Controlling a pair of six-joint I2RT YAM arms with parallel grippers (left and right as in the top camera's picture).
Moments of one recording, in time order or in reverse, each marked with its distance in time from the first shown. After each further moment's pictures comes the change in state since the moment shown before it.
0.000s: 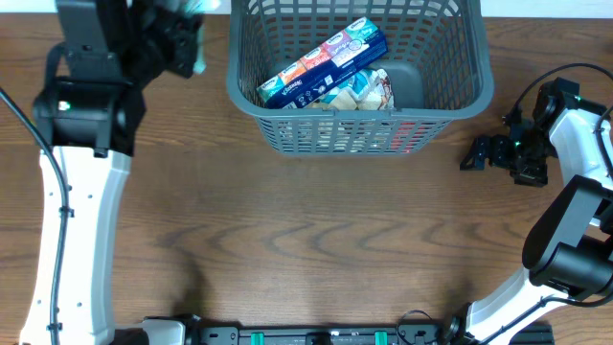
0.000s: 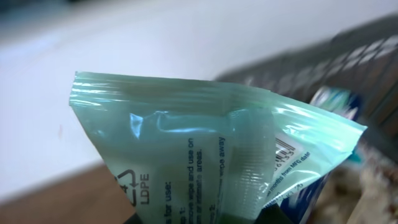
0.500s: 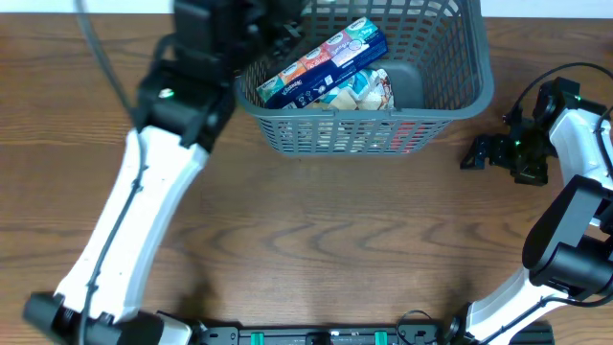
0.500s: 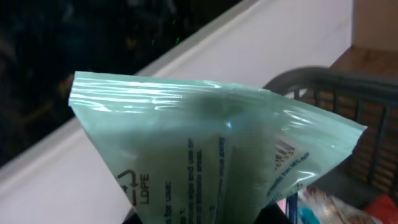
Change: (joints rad) left arm -0.296 0.128 0.005 0.356 0.004 0.193; right arm 0.000 0.000 0.005 0.007 0.000 0.000
